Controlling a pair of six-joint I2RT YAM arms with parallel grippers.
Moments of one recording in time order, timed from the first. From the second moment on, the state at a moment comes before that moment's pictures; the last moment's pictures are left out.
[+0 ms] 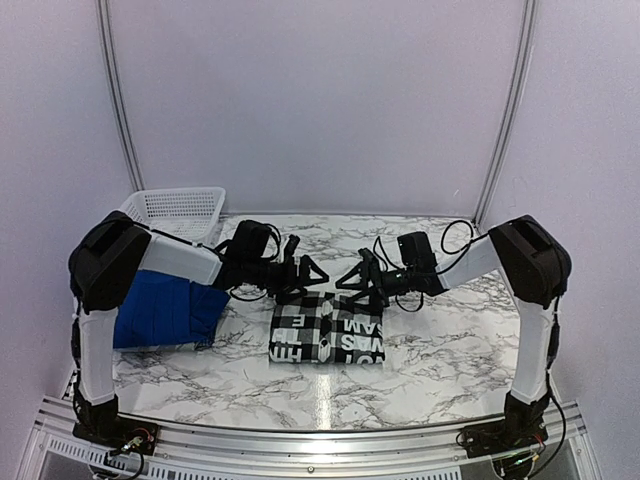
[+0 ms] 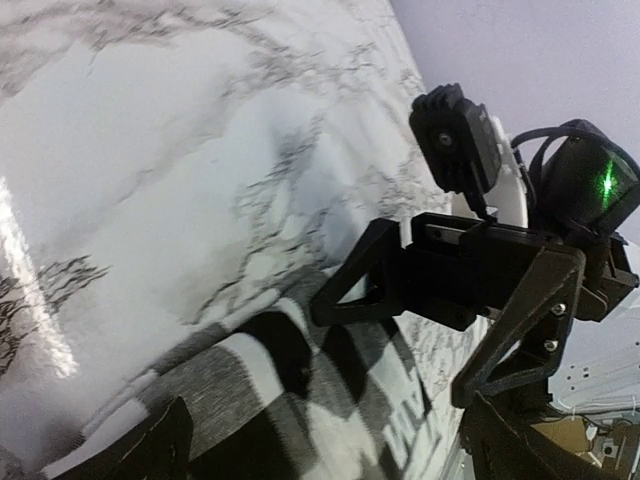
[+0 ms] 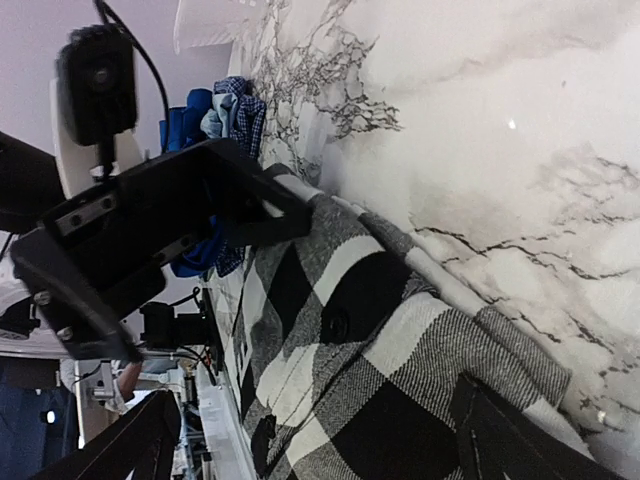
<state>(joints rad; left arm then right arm) -0.66 2.06 1.26 0.23 0.59 -0.77 0.44 2.02 1.06 0.31 -0.97 0.75</state>
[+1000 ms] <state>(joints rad) -1.22 1.93 1.42 -0.27 -0.09 0.19 0.25 1.34 0.67 -0.22 -0.80 0.58</state>
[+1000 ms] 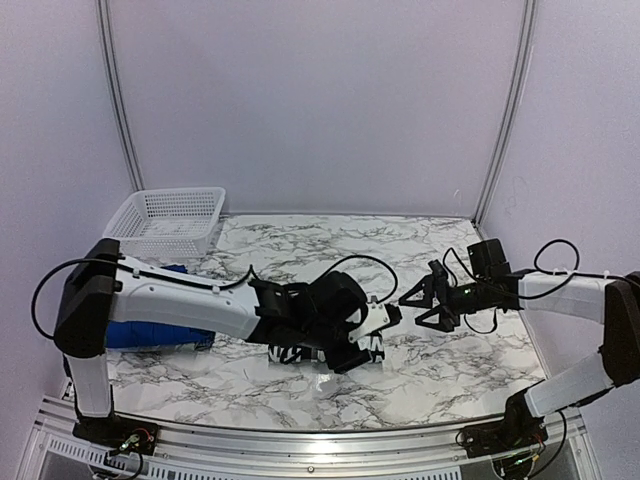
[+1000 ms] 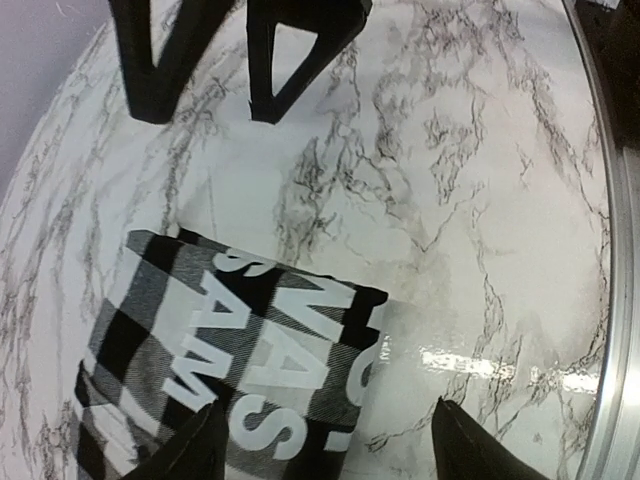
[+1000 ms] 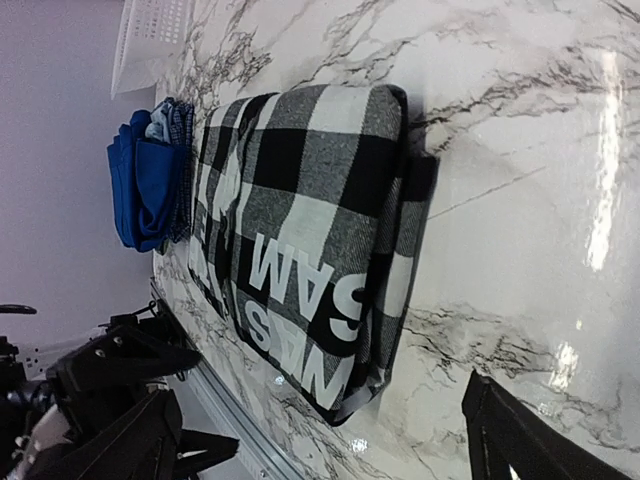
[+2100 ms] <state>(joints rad) -1.30 2.09 1.57 -0.22 -0.18 0.30 0.42 1.47 0.36 0.40 -0.85 1.11</state>
